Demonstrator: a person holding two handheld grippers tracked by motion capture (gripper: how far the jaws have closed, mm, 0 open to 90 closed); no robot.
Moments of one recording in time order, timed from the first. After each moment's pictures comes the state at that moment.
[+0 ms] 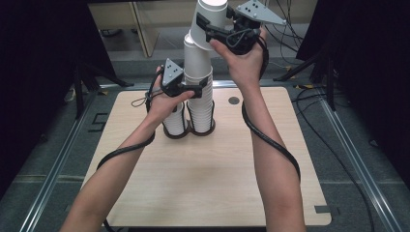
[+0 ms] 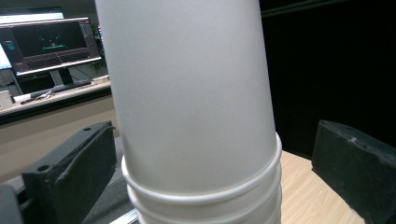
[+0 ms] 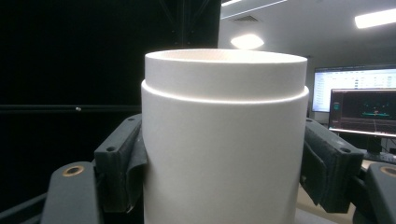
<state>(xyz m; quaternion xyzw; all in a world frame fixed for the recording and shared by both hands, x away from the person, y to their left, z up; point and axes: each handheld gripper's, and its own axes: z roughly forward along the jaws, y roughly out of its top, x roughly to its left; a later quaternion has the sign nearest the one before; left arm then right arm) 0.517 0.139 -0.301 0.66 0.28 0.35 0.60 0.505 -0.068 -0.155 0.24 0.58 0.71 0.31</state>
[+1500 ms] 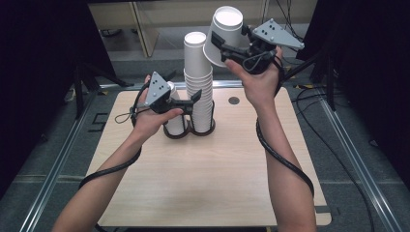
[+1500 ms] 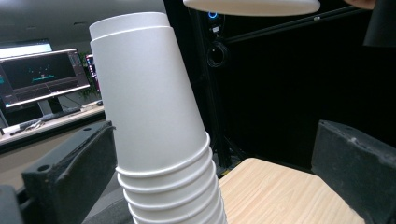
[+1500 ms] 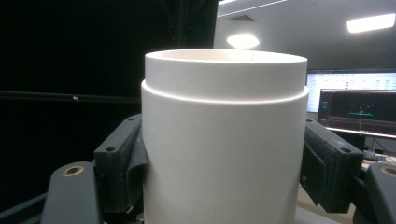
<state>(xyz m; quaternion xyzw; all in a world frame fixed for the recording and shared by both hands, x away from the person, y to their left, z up) 0.446 0.159 -0.289 0.65 0.23 0.35 0.63 0.471 -0.099 -0.181 0.23 0.59 0.70 0.33</state>
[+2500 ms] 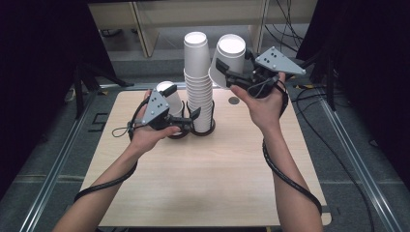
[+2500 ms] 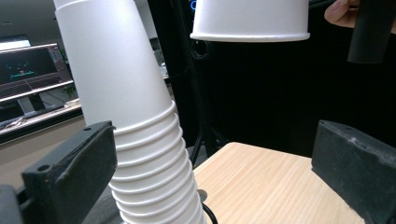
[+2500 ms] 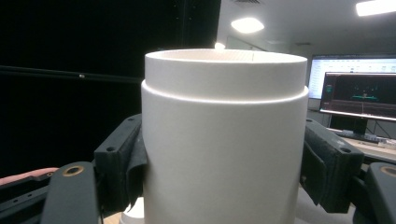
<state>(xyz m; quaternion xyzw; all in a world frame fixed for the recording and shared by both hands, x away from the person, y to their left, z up) 0.418 0.164 -0.313 0.67 0.21 0.34 0.63 0.446 -0.110 -0.223 0.24 0.61 0.69 0.32</state>
